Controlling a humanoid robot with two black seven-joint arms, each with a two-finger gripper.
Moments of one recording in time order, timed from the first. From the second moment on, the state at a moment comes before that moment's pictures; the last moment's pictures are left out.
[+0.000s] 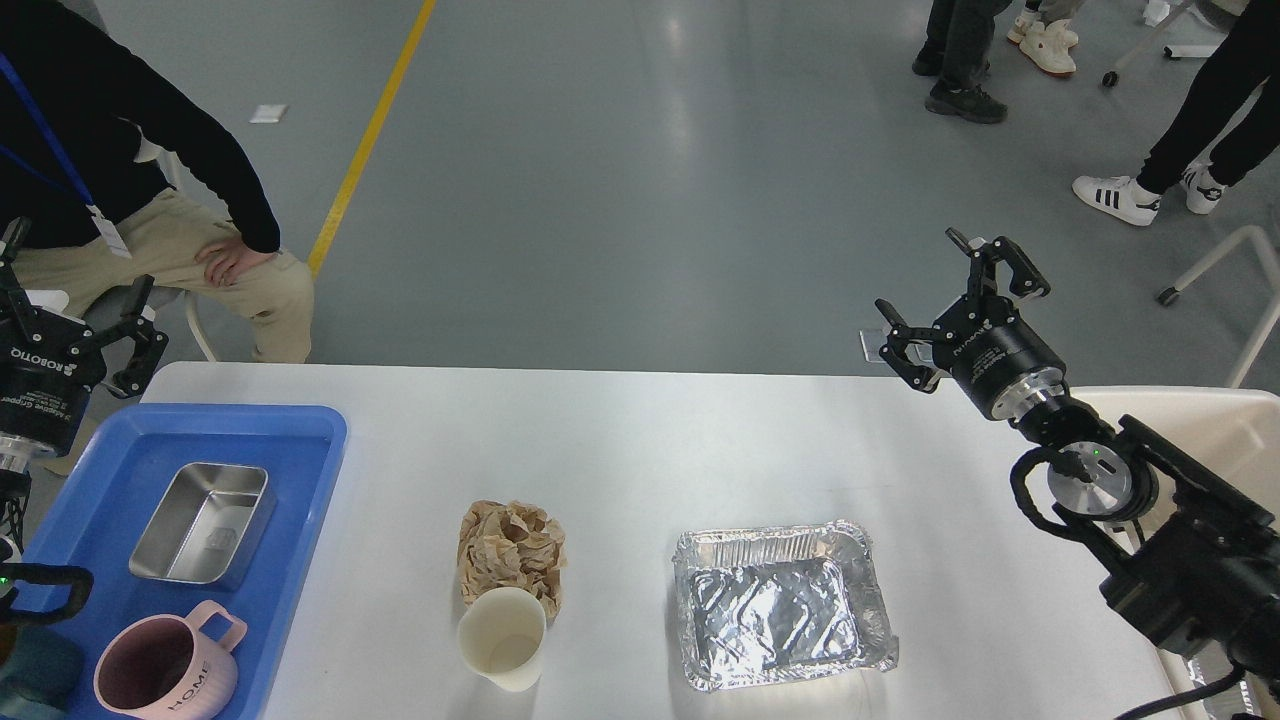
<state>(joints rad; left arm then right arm) -0.31 0.57 -1.13 -0.90 0.10 -0.54 -0.46 0.56 -0.38 0.89 0.96 0.03 0.30 0.21</state>
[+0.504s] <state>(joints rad) -0.29 0.48 -1.17 -0.89 -0.09 -0.53 -0.32 0.59 -0.42 0.85 0.96 -0.10 0.26 0.22</state>
